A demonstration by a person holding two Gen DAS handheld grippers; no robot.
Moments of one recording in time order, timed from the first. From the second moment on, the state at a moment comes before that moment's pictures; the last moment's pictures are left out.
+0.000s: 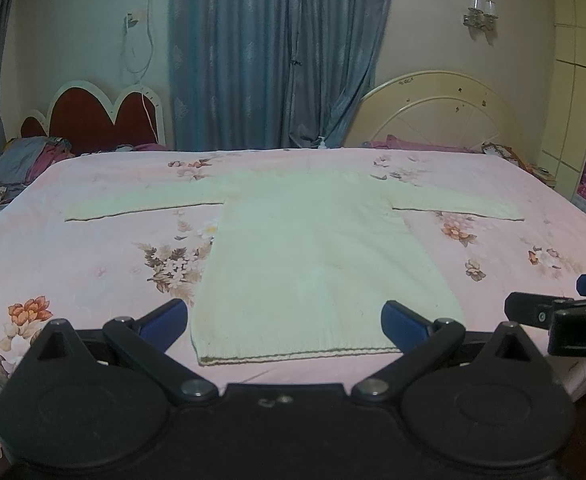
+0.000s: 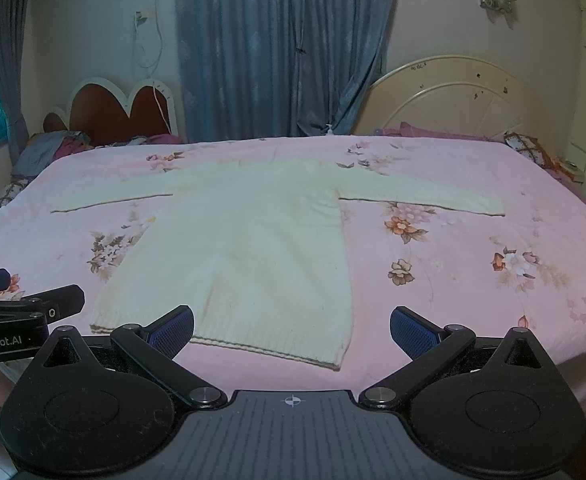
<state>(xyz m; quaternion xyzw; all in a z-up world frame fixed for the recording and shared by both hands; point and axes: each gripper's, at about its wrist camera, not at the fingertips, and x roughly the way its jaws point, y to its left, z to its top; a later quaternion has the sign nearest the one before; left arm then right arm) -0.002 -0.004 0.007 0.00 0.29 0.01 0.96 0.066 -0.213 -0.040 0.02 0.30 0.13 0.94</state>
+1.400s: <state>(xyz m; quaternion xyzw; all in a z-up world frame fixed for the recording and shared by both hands) -0.003 -0.001 0.006 0.01 0.29 0.00 0.96 0.061 -0.206 -0.039 0.03 0.30 0.11 0.95</state>
